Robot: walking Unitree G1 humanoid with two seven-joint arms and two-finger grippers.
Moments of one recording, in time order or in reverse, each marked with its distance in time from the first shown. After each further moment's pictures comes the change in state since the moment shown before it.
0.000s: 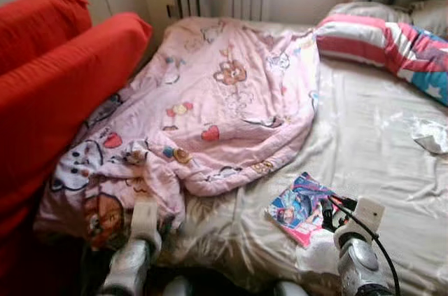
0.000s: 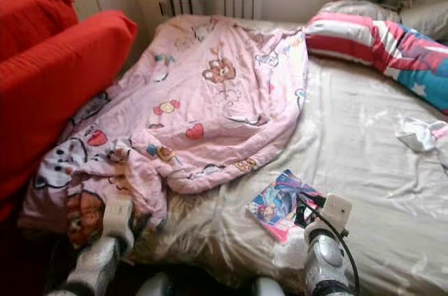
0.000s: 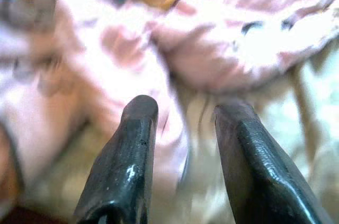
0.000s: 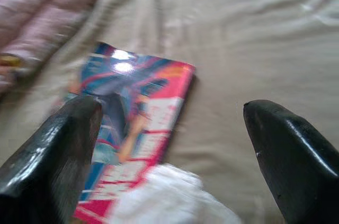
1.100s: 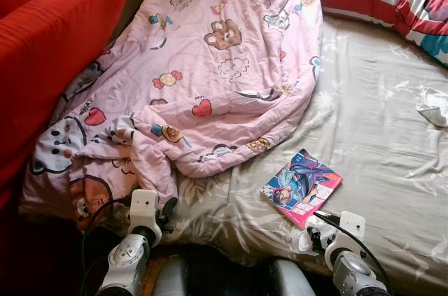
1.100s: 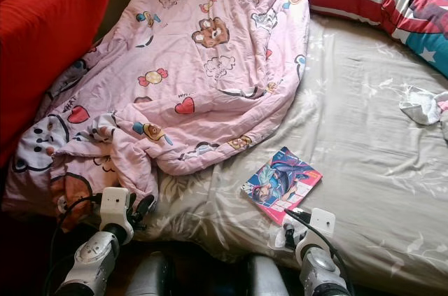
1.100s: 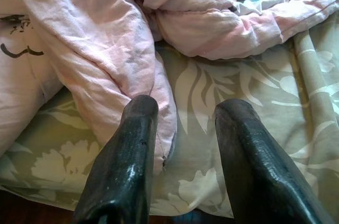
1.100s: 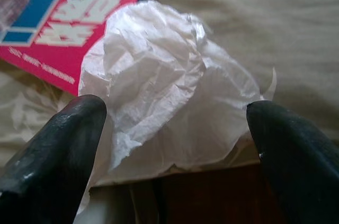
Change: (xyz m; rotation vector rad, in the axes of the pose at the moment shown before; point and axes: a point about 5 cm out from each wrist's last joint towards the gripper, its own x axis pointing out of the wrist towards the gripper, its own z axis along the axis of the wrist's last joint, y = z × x) left arm -0.010 0.001 0.004 -0.015 -0.096 -0.023; right arm -0.006 0.004 -0.033 -0.080 0.298 0.021
